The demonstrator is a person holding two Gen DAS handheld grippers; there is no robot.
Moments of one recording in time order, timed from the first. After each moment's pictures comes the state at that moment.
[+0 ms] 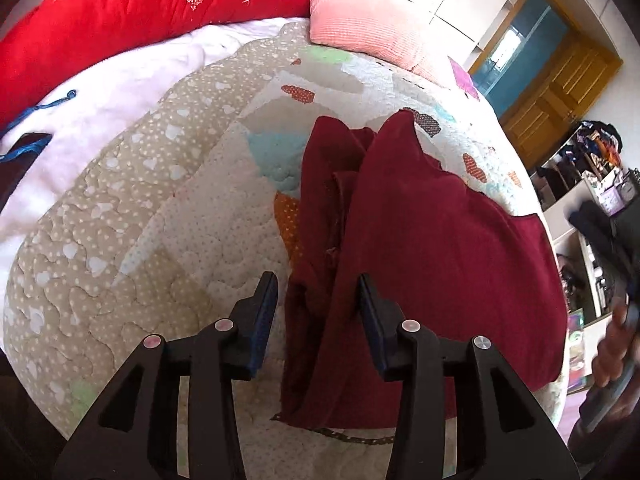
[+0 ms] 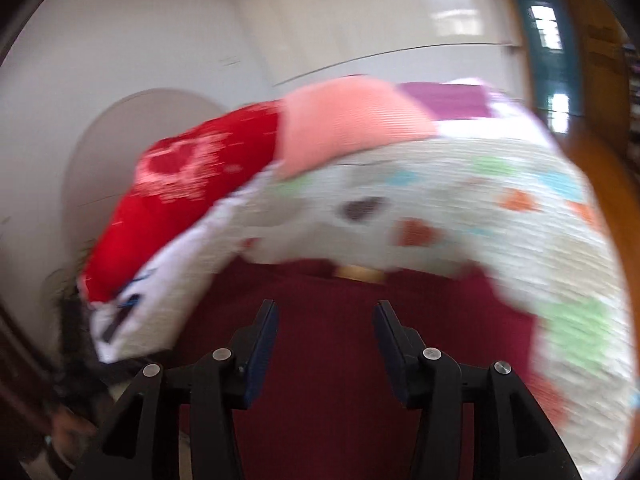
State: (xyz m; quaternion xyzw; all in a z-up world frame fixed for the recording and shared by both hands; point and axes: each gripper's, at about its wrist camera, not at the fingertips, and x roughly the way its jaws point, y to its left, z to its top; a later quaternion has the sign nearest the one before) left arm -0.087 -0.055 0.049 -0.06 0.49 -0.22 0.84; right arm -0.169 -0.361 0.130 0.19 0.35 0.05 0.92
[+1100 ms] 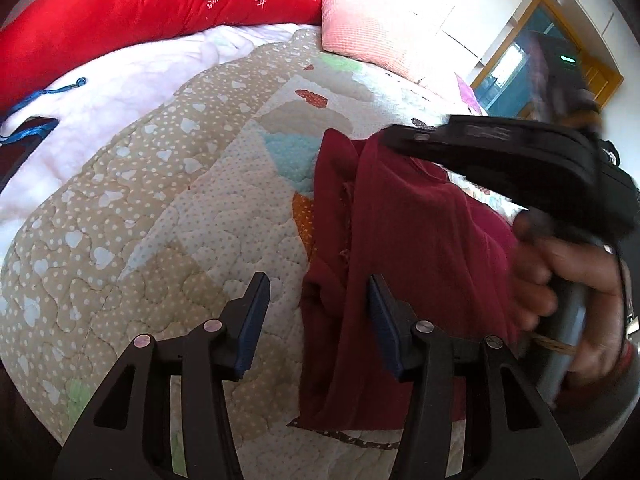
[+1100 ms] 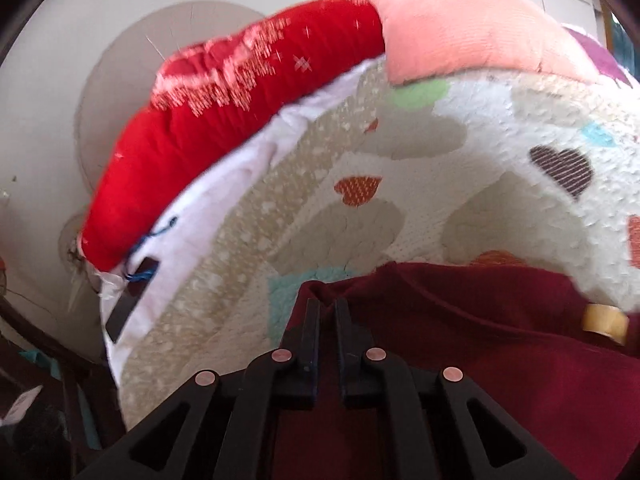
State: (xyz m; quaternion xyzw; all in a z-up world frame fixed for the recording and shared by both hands) left arm -0.093 -0.038 0.045 -0.09 0.48 -0.21 0.85; right arm 0.005 -0.231 0.060 0.18 0.46 0.15 0.86
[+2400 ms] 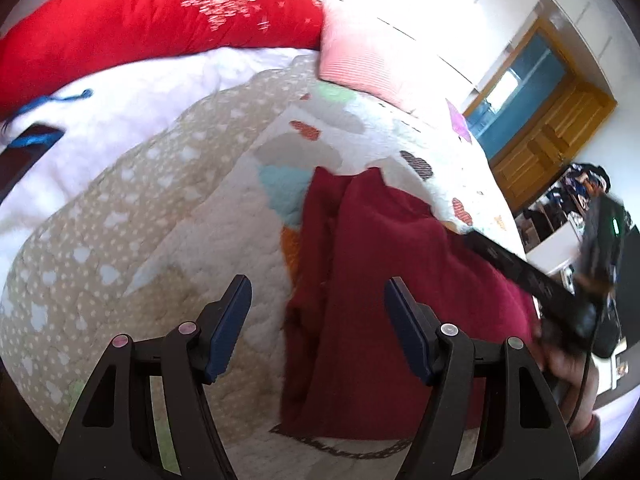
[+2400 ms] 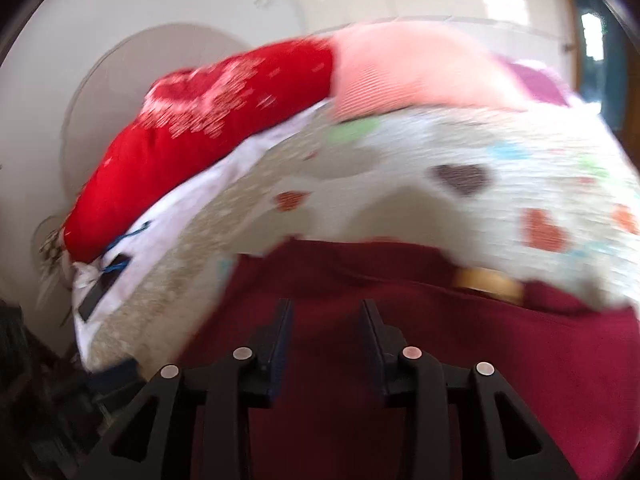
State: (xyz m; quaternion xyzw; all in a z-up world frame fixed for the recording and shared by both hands) left arm -0.094 -0.035 0.065 -0.12 0.45 -0.22 0.86; right arm -0.077 -0.290 0.074 0.13 0.41 0.06 0.90
